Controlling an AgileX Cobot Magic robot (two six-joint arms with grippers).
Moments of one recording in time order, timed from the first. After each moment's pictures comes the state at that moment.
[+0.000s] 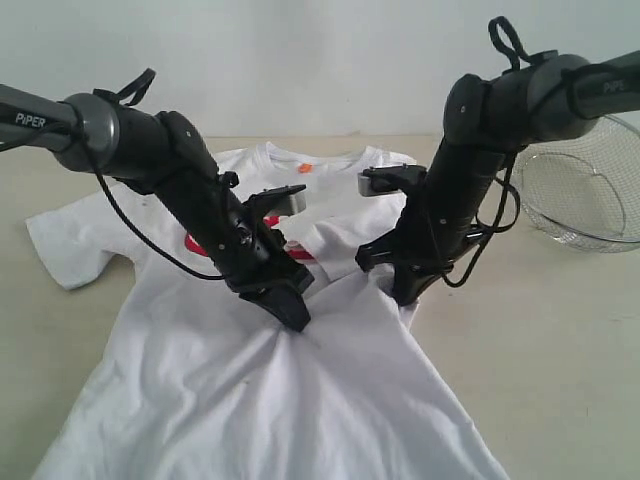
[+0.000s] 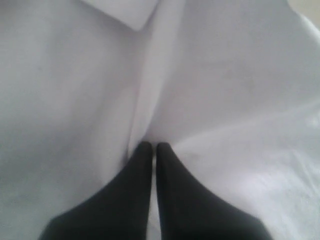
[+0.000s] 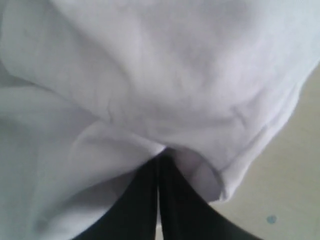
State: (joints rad) left arm -0.38 2.27 -1.49 -0.73 0.98 0.78; right arm 0.21 2.17 -1.50 0.32 0.94 -0.33
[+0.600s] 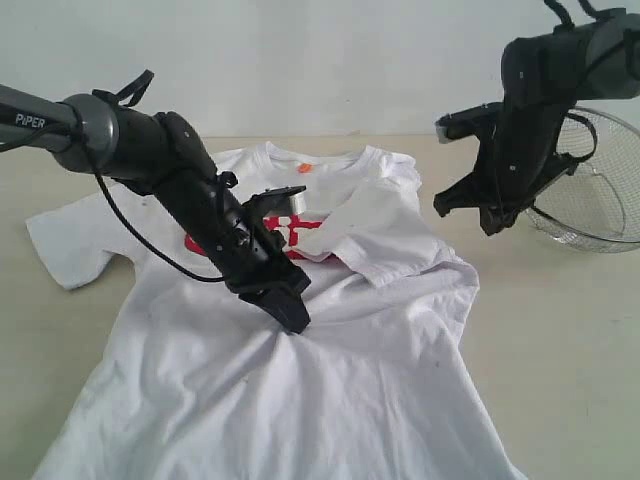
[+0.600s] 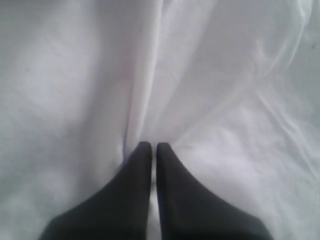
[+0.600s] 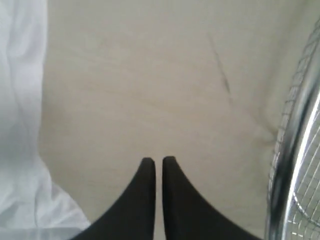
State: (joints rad) left arm -0.38 2.27 -1.49 -0.75 1.00 0.84; right arm 0.07 2.18 -1.65 -0.09 0.91 -0.10
